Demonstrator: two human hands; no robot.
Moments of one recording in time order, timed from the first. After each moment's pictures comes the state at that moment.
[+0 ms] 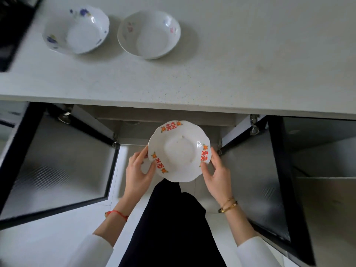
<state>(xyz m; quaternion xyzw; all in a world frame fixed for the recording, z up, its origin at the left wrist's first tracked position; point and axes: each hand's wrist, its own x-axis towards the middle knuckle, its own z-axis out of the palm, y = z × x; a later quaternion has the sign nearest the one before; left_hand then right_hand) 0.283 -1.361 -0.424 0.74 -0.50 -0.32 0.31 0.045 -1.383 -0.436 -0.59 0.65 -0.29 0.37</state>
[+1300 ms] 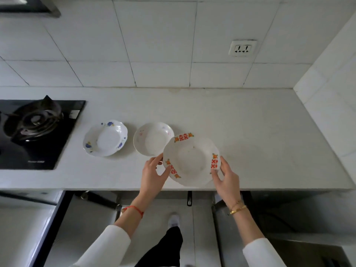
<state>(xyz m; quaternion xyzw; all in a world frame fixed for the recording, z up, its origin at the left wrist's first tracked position) 0.270 -1.551 -0.216 0.68 -0.56 -0.31 0.36 0.027 -1.548 -0.222 -0.59 0.66 -0.35 0.31</state>
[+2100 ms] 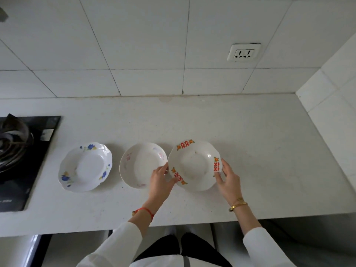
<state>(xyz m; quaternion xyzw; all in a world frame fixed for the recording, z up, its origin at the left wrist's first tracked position) 0.239 -1.681 -0.253 0.70 -0.53 -0.39 0.26 0.001 -1.681 -0.257 -0.58 0.69 -0.30 0.31</state>
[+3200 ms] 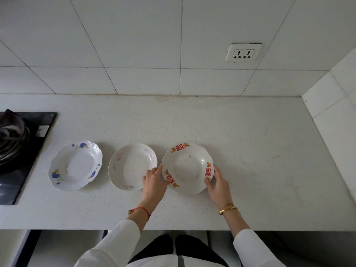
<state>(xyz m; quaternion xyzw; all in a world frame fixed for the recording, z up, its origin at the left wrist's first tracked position) 0.209 -1.699 -0.281 0.76 -0.56 -0.29 0.14 -0.025 -1.699 -0.292 -0.60 0.68 -0.25 0.35</state>
